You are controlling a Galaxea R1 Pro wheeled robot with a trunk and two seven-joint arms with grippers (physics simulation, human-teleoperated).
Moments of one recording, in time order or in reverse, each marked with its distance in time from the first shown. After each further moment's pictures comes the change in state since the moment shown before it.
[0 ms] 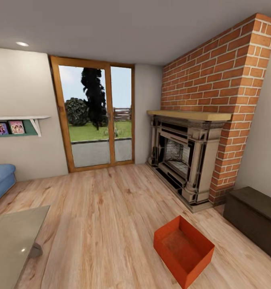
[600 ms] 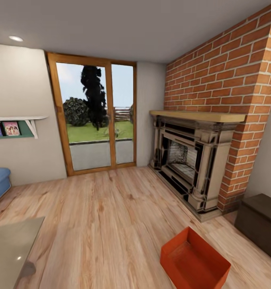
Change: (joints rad) left arm 0.000 0.000 0.000 0.000 0.000 0.000 0.000; right arm 0.000 0.001 0.001 0.000 0.001 0.002 0.001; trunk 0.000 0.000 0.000
